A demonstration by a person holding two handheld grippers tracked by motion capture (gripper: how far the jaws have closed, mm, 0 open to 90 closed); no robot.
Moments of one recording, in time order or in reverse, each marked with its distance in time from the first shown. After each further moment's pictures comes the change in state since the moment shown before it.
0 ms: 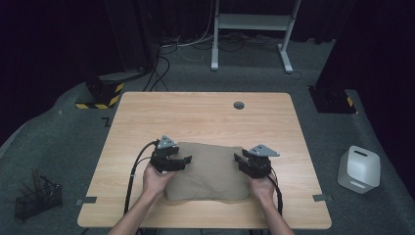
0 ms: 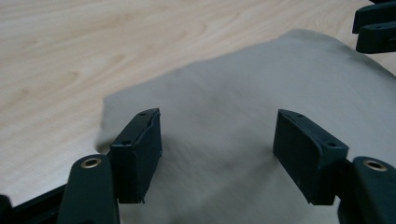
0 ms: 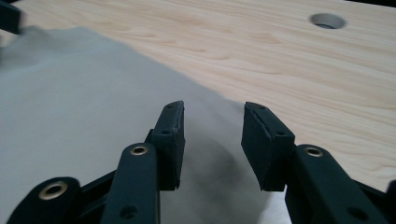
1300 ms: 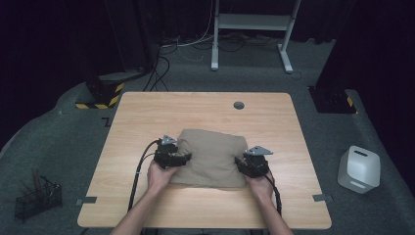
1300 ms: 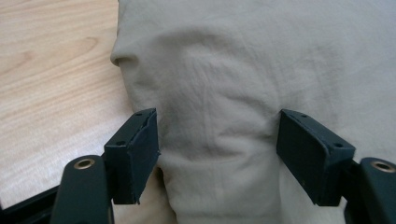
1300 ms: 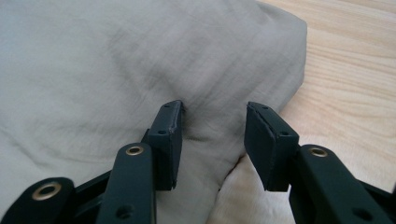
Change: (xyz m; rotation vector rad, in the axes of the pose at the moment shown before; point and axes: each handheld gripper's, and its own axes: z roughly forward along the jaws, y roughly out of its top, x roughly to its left) left arm 0.036 -0.009 0.048 0.040 0.059 -0.084; right arm -0.015 -0.019 0.034 0.134 -0.051 0.009
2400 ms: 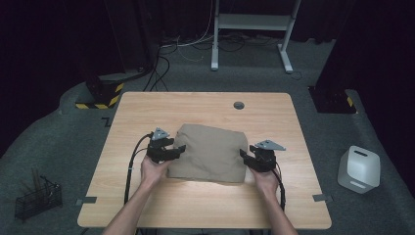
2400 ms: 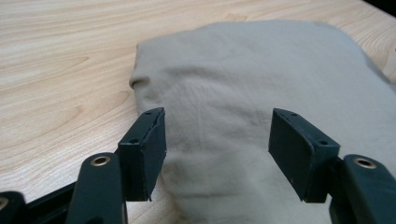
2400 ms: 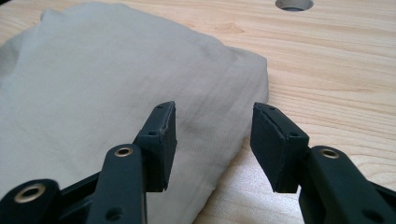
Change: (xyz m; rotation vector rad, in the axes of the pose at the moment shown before) left arm 0.009 0.016 -0.033 -0.117 -0.014 0.030; right arm -0.019 0.014 -0.020 -0.120 0.015 0.094
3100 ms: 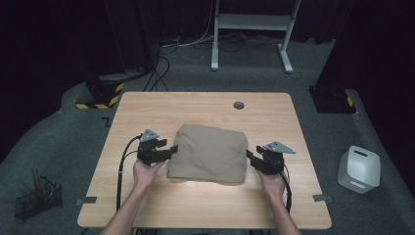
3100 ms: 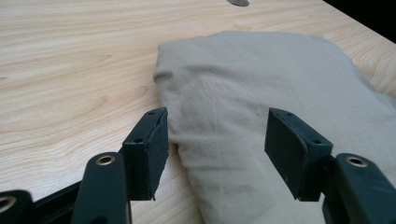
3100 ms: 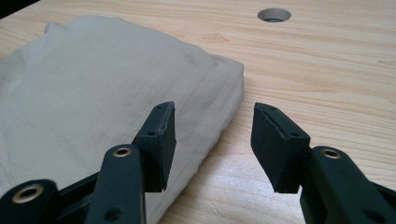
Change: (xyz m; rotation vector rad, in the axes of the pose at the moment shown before) left arm 0.011 -0.006 -0.028 -0.036 0.004 -0.049; right arm -0.009 -0.001 -0.024 -0.037 -0.017 0.006
